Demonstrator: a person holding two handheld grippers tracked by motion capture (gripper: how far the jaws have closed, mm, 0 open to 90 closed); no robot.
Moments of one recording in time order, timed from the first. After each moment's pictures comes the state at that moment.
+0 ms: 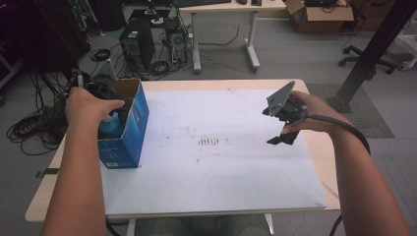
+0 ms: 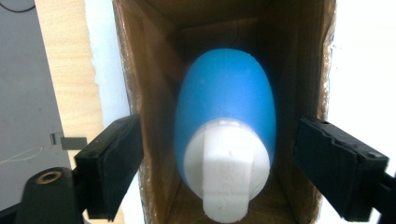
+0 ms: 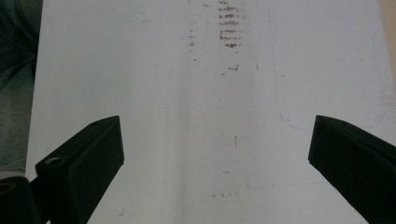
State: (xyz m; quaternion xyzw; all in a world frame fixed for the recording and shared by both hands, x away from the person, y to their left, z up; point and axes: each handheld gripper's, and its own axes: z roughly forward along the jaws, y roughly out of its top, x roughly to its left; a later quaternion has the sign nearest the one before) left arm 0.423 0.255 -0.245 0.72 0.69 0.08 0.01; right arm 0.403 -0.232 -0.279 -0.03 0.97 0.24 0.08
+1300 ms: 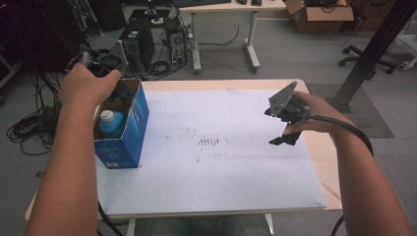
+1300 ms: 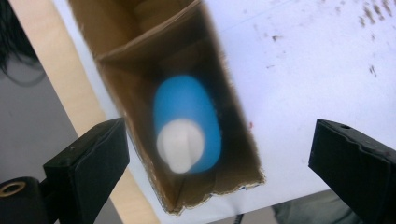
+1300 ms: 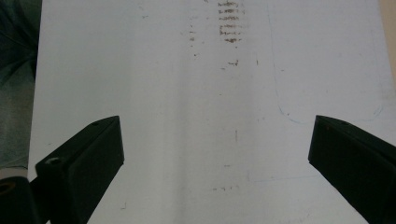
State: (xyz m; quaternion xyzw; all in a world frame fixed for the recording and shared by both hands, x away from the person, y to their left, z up) left arm 0.419 0.217 -0.185 0.83 0.55 0.09 0.02; right arm 0.400 -0.237 -0.278 -0.02 0.97 0.23 0.08
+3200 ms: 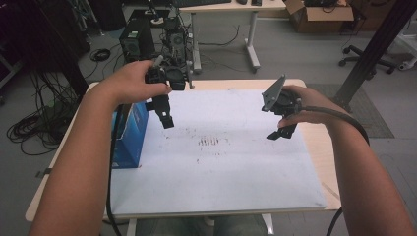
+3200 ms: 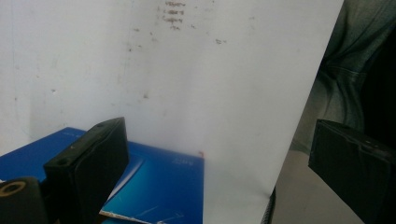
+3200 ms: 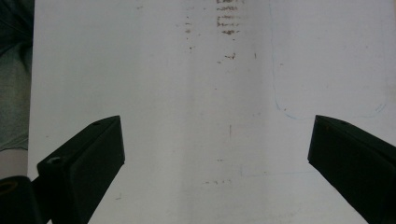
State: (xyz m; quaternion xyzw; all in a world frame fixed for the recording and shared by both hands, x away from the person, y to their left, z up) left arm 0.396 0.093 -0.180 0.99 0.13 0.01 0.03; right arm 0.418 -0.222 -0.270 -0.02 0.98 0.19 0.06
